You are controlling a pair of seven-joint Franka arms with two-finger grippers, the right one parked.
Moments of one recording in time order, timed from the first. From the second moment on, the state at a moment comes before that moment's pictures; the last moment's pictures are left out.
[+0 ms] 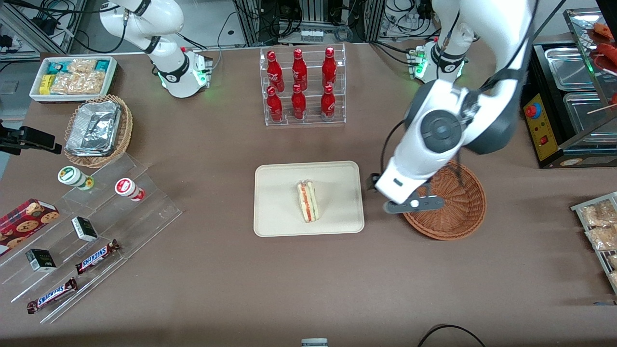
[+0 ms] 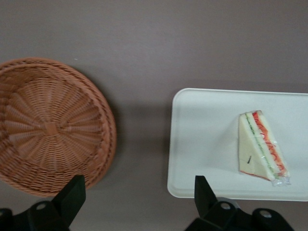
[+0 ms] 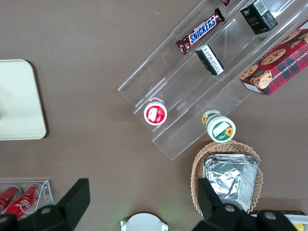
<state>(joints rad) -0.43 0.33 -0.02 -1.56 -0.04 1.85 -0.51</state>
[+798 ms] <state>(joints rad) -0.03 0.12 -0.18 -1.59 -0.03 1.58 -0.20</state>
